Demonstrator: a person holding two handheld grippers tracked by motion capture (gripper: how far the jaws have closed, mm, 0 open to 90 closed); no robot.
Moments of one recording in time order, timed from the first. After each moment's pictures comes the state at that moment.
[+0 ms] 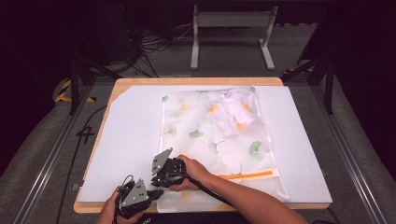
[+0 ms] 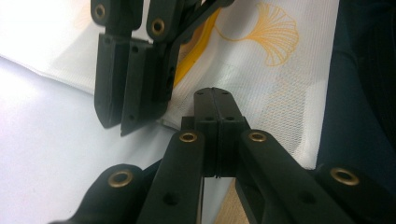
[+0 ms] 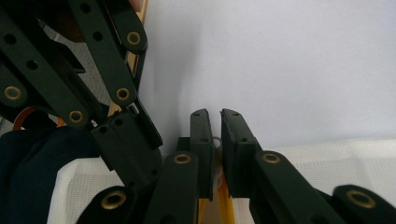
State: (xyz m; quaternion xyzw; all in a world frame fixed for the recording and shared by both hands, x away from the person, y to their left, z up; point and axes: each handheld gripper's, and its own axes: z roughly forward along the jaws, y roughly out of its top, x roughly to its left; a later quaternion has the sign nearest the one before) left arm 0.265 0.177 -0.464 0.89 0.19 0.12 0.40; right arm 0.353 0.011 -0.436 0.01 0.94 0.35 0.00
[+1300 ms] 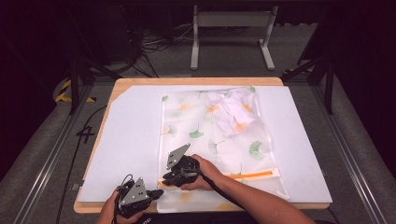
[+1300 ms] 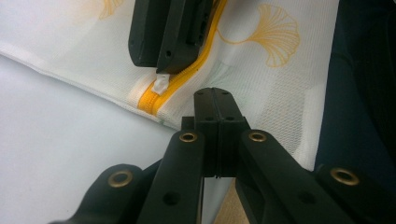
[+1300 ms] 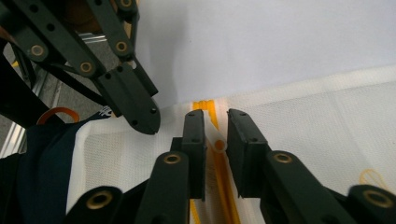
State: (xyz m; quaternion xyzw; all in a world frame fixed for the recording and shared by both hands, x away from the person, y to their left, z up) left arm 0.266 0.178 -0.464 0.88 0.19 0.11 0.41; right arm 0.359 -0.026 -0.439 0.06 0.93 0.37 -0.03
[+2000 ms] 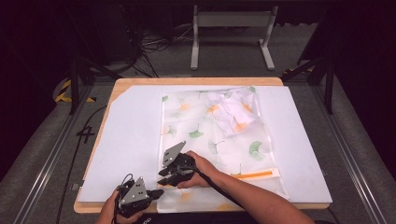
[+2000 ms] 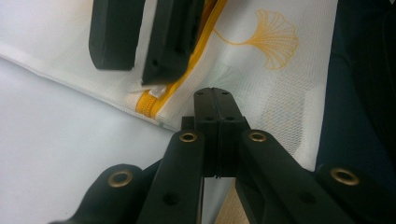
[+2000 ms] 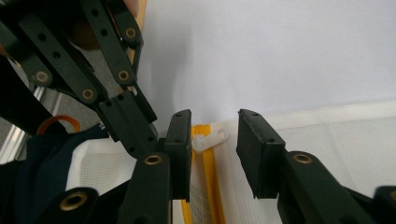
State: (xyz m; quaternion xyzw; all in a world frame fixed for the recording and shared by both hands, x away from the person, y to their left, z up) left arm 0.268 0.179 -0.464 0.89 0.19 0.11 0.41; right arm 0.364 -0.013 -0.434 0.03 0.93 0.38 -0.03
